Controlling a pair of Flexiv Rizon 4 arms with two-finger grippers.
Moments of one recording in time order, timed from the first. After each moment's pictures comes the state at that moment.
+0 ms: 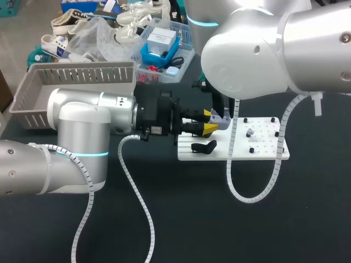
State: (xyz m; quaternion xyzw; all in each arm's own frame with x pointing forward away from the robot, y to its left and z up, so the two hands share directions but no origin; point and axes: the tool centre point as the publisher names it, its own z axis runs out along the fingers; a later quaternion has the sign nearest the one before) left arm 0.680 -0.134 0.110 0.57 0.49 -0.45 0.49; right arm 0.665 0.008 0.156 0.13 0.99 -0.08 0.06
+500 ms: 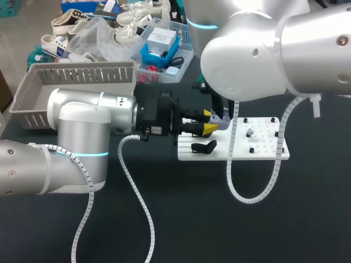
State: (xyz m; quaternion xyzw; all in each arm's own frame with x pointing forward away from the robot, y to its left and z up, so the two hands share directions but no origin) left arm 0.680 -0.134 0.110 0.57 0.49 -0.45 0.49; right arm 0.668 0.009 0.150 0.13 0.99 -0.08 0.06
